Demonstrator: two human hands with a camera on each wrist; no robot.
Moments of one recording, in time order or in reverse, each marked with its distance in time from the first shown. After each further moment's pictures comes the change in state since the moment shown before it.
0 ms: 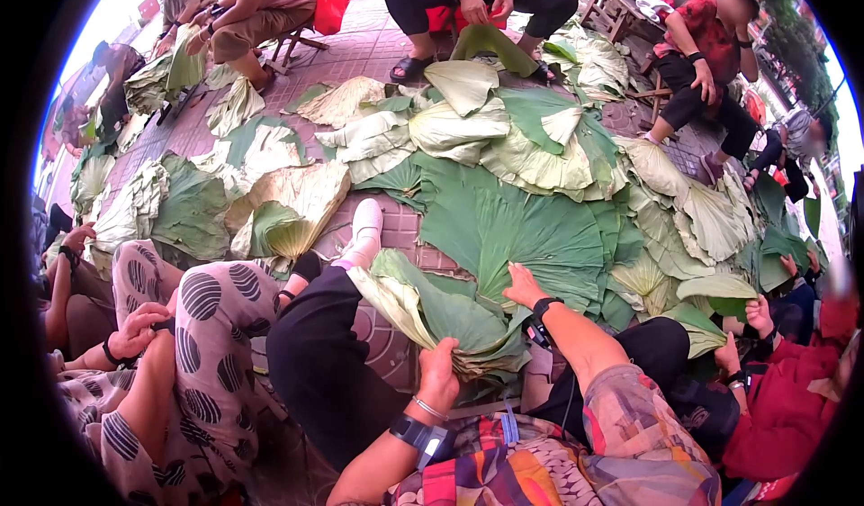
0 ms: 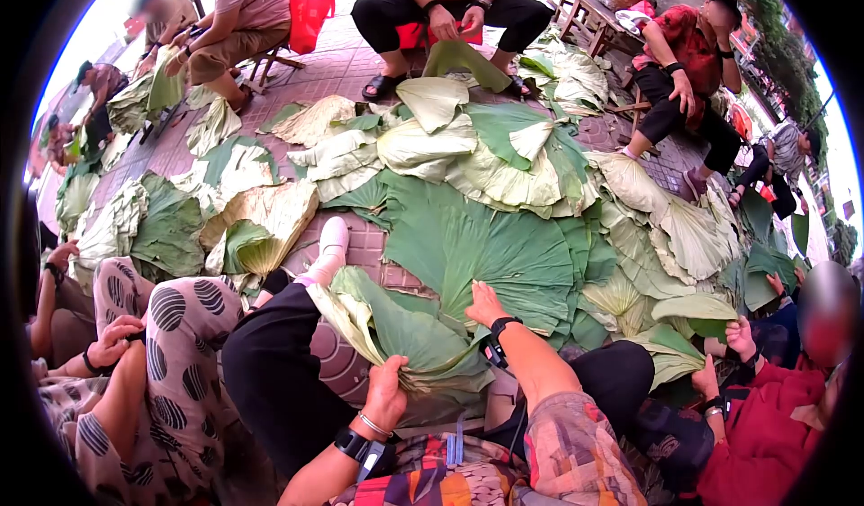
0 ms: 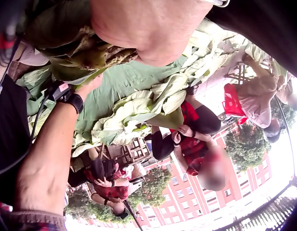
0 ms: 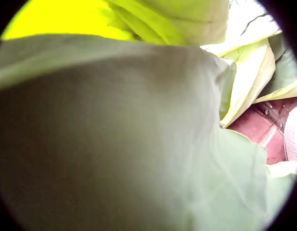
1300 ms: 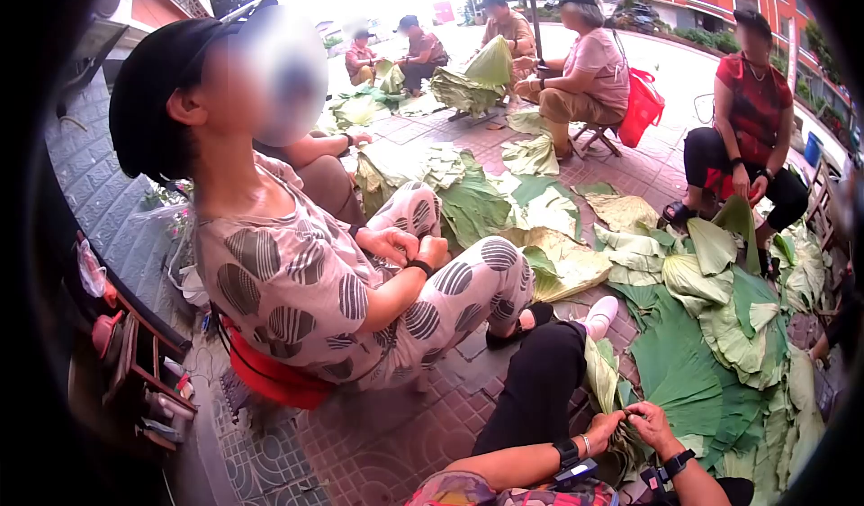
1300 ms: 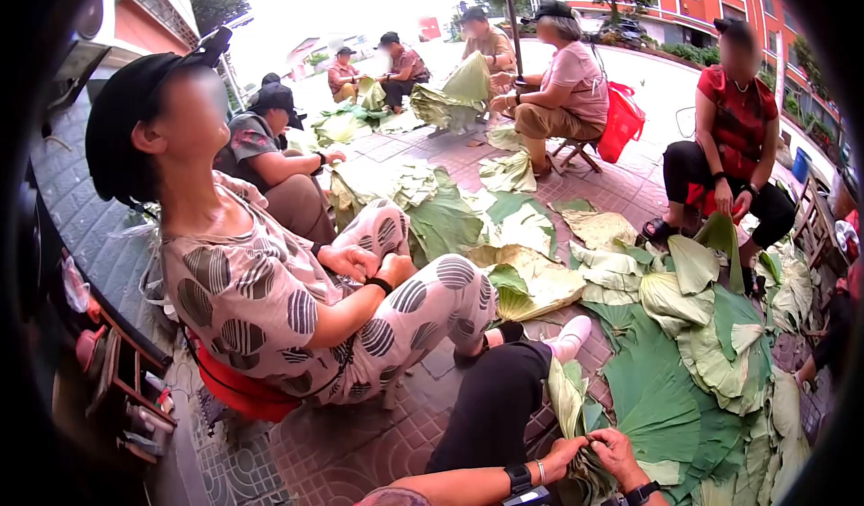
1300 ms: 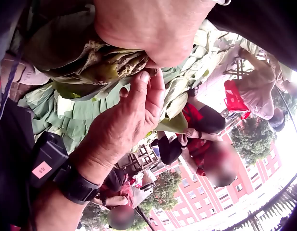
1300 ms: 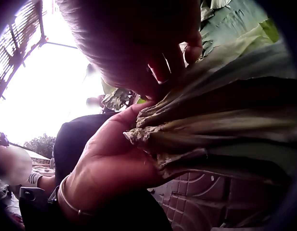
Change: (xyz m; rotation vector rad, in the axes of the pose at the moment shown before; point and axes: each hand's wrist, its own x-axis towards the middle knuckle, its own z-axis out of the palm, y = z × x) left_hand 0.022 -0.011 -0.007 0.021 -0.042 -0.029; right_hand -0.115 -0.151 -0.100 0.478 -0.216 -0.803
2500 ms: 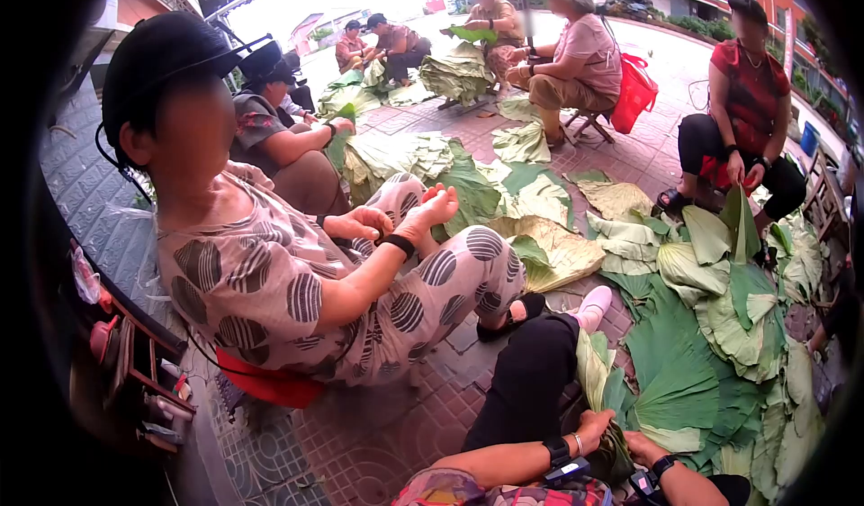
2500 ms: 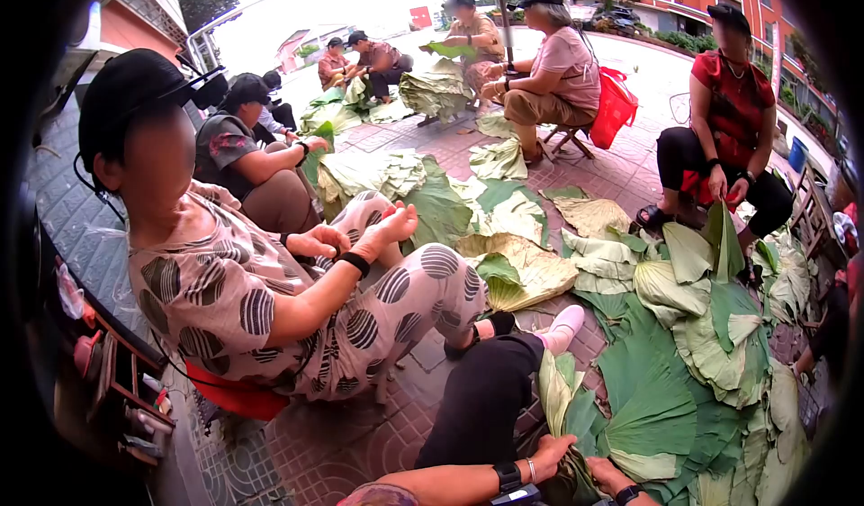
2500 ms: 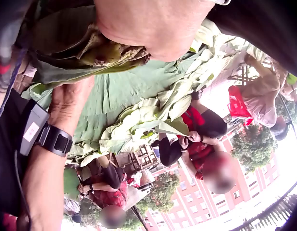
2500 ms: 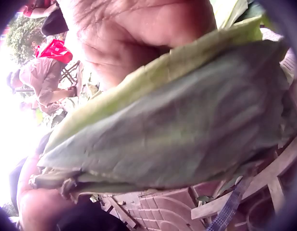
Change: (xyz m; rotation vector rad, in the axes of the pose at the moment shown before) left_hand 0.012 -0.014 -0.003 0.114 0.225 0.071; right_hand -0.065 0.149 0.052 0.612 -0.208 0.910
